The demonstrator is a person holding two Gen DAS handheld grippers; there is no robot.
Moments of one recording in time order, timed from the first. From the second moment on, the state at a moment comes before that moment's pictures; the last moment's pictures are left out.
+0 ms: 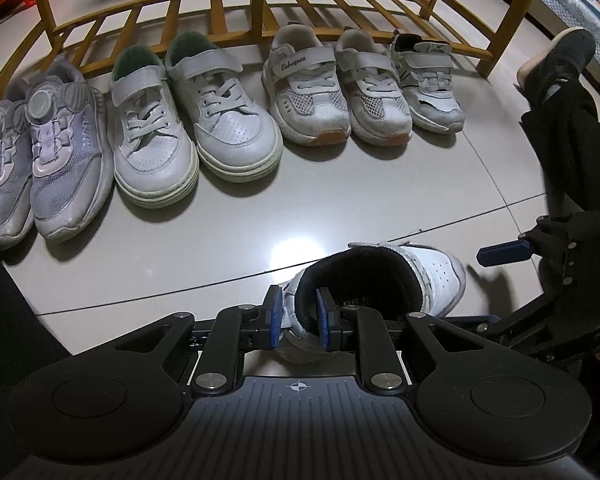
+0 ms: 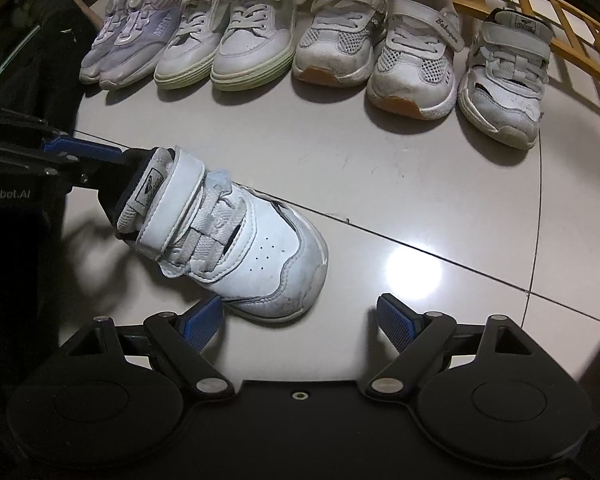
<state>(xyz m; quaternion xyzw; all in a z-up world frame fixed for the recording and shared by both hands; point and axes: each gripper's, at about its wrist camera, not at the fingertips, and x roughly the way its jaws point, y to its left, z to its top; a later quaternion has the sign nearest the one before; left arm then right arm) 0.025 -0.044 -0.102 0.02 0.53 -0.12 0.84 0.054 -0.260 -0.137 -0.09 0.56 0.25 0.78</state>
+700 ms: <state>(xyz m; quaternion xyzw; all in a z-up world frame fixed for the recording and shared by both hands) 0.026 -0.046 -0.103 0.02 0.53 -0.12 0.84 0.060 -0.260 -0.127 -0.10 0.55 0.25 0.79</state>
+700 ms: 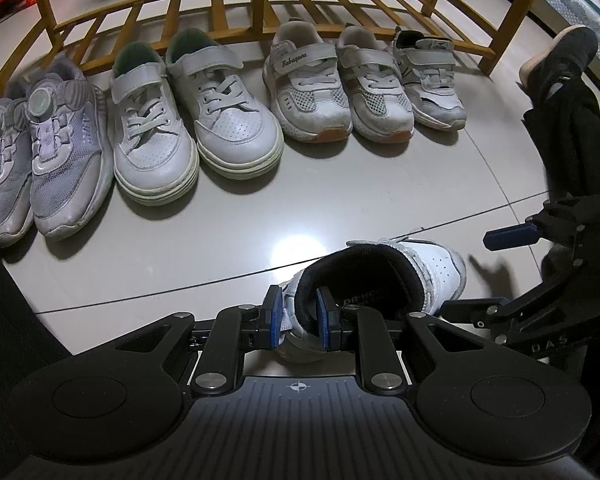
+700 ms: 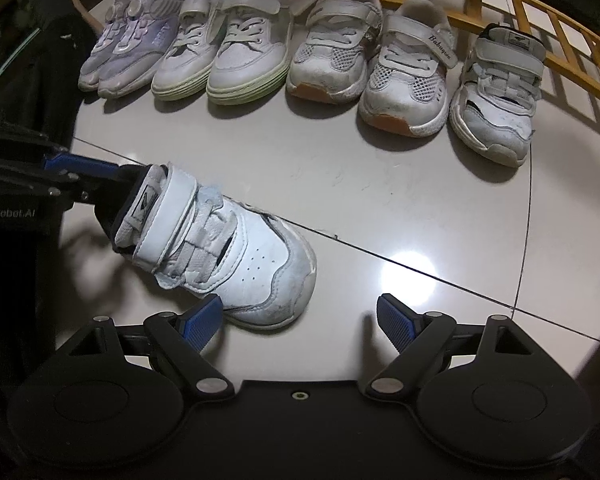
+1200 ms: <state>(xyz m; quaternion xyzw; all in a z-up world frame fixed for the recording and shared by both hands) 0.021 -0.047 -0.102 0.02 0.53 -0.12 0.84 0.070 -0.256 -0.122 -0.09 0.54 0.24 0.80</state>
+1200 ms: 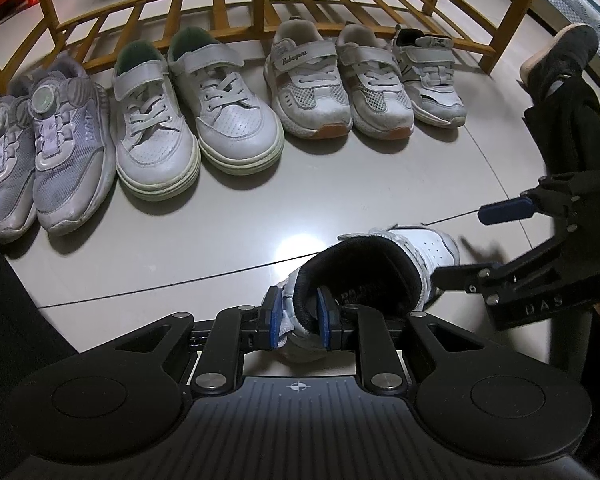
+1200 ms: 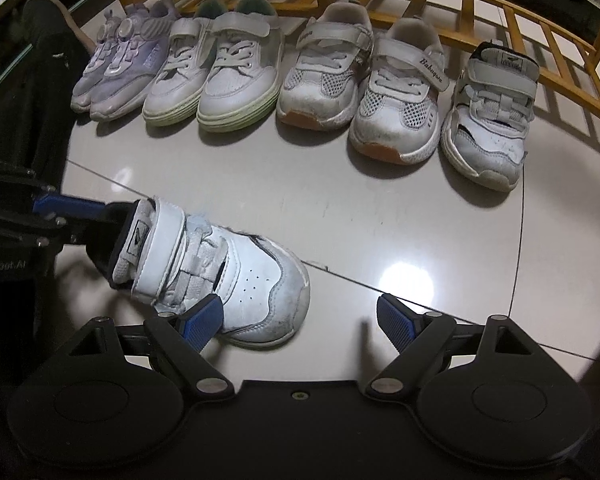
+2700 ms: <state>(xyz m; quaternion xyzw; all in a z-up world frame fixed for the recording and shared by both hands) 0.033 -0.056 -0.105 0.04 0.53 -0.10 0.84 0.062 -0.248 -0.118 -0.12 0.54 0.29 0.79</state>
